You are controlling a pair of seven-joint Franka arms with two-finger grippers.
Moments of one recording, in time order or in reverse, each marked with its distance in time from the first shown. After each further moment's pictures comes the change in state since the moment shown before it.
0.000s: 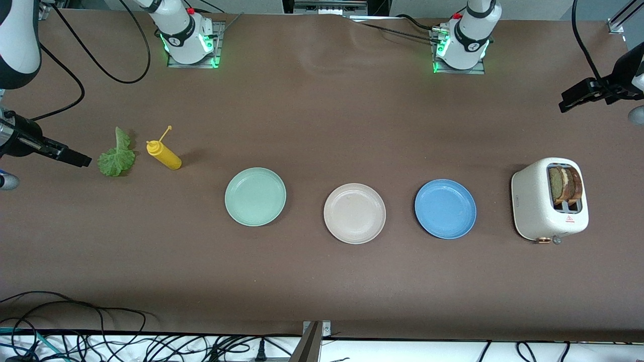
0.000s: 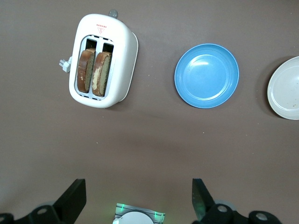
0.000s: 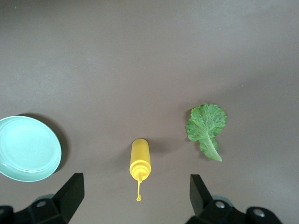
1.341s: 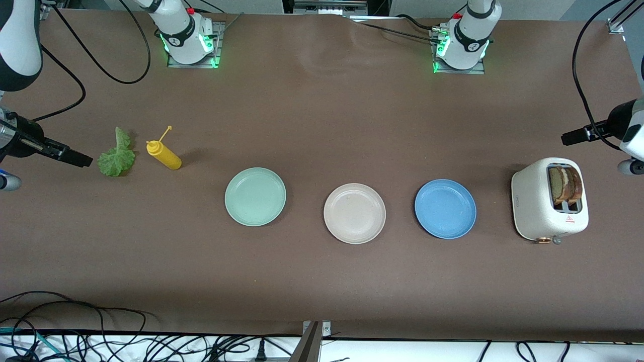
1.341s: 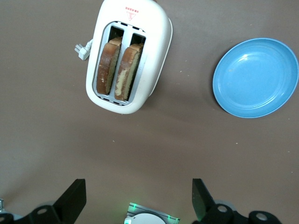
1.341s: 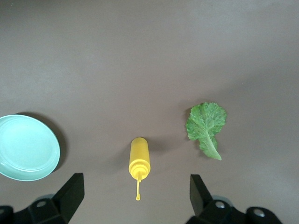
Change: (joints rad) left arm 0.101 0.179 0.007 0.002 0.047 0.037 0.051; right arm 0.000 0.005 0.000 0.000 0.000 -0.005 0.000
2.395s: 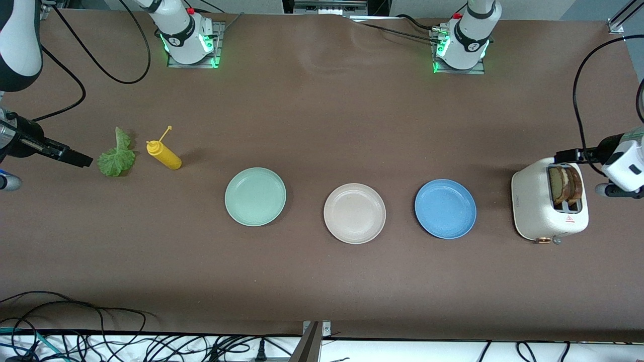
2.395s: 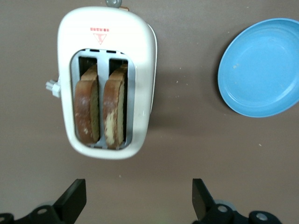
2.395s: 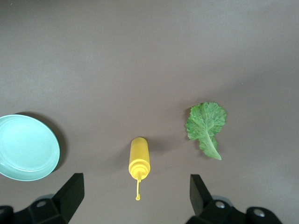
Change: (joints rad) left arm 0.076 0.099 -0.016 -0.130 -0.026 0.248 0.276; right arm 0.000 0.001 0.000 0.000 0.000 0.000 0.000
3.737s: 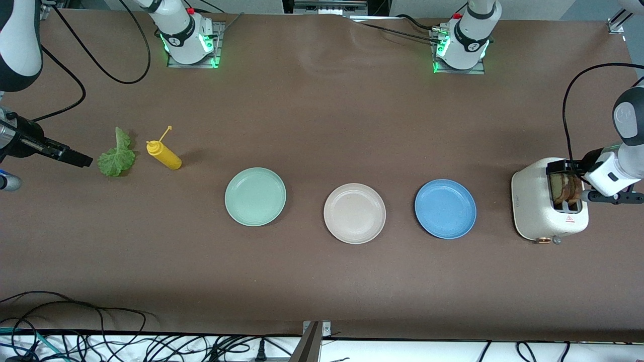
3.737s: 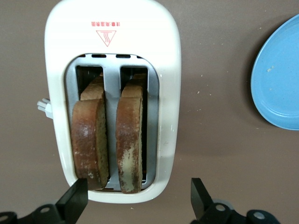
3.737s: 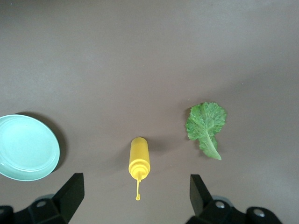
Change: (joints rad) left arm 0.062 0.027 0.001 -0.157 0.000 0.226 0.097; right arm 0.000 0.000 0.000 0.000 0.000 0.000 0.000
